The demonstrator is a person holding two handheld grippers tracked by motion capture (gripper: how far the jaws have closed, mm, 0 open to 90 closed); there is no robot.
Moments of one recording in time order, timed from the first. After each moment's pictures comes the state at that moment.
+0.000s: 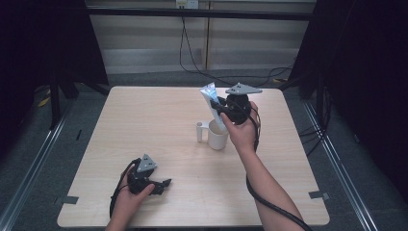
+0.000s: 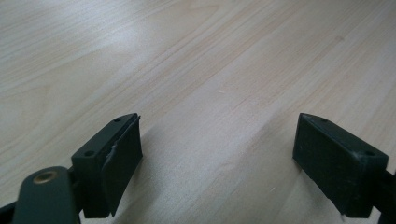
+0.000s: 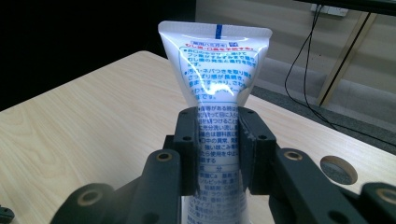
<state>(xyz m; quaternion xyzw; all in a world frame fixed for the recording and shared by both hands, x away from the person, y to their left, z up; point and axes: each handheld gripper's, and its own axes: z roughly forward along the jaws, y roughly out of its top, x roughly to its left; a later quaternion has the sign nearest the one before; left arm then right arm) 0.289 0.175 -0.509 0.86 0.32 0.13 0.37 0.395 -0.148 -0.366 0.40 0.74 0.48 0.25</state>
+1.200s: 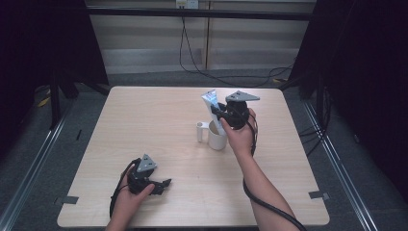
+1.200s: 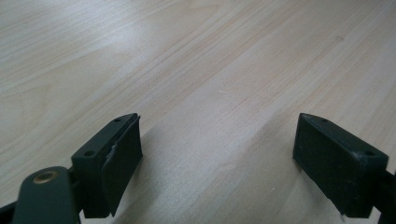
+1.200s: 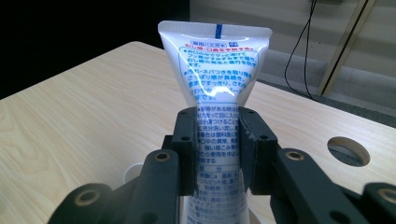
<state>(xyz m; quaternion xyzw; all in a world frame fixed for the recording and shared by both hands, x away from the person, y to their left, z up) 0.289 0.175 -0.509 0.86 0.32 0.13 0.37 0.402 -0.152 -0.402 0.42 0.73 0.48 0.24</state>
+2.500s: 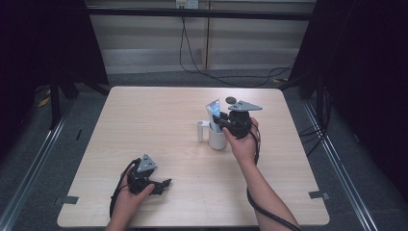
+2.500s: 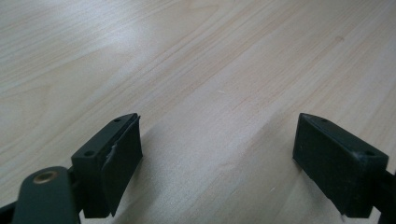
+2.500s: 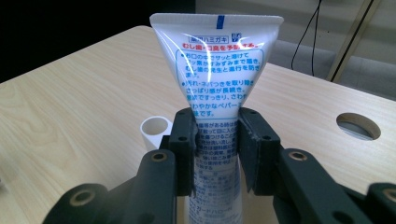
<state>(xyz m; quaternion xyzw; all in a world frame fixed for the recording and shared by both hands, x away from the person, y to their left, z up) 0.289 0.175 -0.509 0.86 0.32 0.13 0.37 0.384 -0.160 -0.422 0.42 0.74 0.48 0.23</state>
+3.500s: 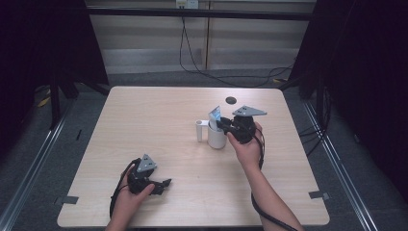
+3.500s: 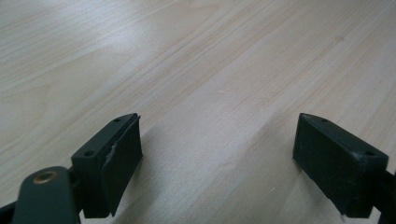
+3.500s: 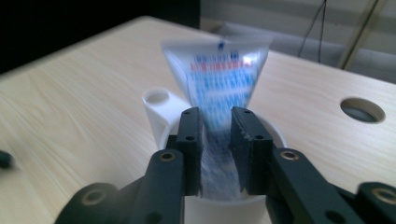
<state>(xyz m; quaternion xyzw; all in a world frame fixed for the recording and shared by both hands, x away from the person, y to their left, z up) 0.289 0.175 -0.509 0.86 0.32 0.13 0.37 0.373 -0.173 -0.427 0.42 0.73 0.49 0.21</state>
